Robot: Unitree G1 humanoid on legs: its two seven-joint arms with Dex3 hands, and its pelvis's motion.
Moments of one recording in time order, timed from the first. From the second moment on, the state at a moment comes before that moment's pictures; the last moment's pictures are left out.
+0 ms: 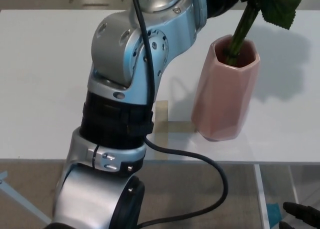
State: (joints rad) left_arm -1.12 -0.12 0.02 0.09 -0.41 0.83 0.02; right_arm -0.24 -0.24 -0.23 1.17 0.02 -0.25 0.04
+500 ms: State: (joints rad) left_arm -1.11 0.02 -0.06 0.17 -0.41 0.85 -0.13; right_arm -0.24 -0.24 -0.23 1.17 0.02 -0.25 0.05
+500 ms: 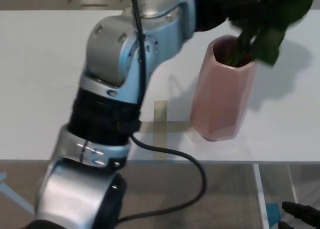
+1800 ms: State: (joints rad) left_arm -1.17 0.35 -0.04 0.24 -0.41 0.85 -0.55; right_arm -0.25 -0.24 -0.22 1.18 0.02 -0.24 0.05
